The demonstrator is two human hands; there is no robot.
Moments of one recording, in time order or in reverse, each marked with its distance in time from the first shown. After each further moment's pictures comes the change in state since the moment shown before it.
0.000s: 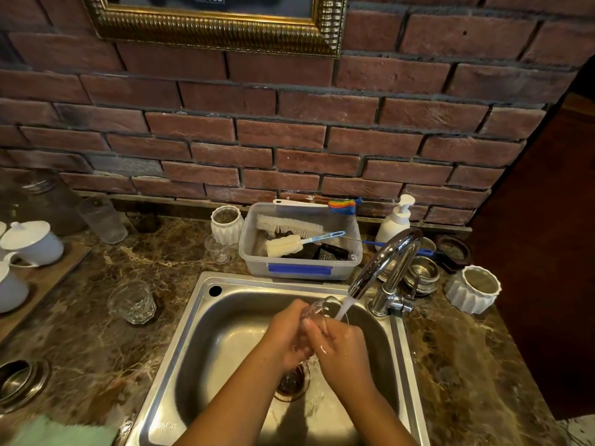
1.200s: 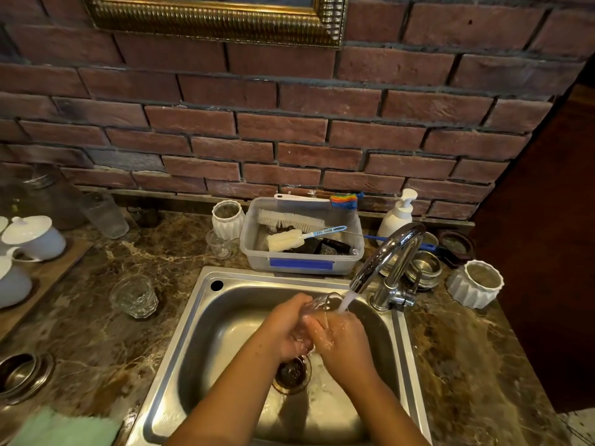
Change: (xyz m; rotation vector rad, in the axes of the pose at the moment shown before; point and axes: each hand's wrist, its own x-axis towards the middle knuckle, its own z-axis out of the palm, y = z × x) left_hand -0.003 0.008 -0.002 0.033 -0.036 -0.061; right_hand 0.006 0.004 -0.001 -0.064 -0.074 -0.054
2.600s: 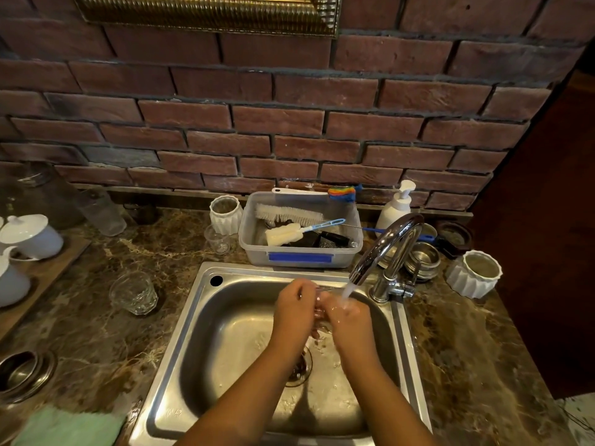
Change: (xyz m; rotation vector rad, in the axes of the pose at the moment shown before) left_hand 0.005 -0.015 0.011 0.415 0.210 0.617; right_hand 0.006 -0.011 -0.006 0.635 0.139 0.444
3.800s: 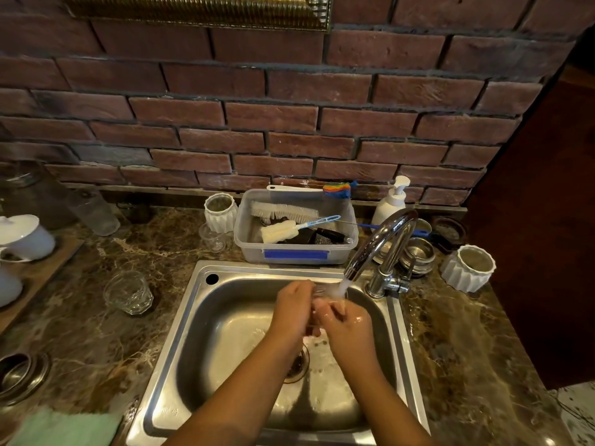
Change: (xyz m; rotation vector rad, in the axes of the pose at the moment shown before) left_hand -0.003 0.007 0.003 -0.176 -0.087 -0.254; right_hand -0.012 0.005 -0.008 -0.169 0.002 -0.217
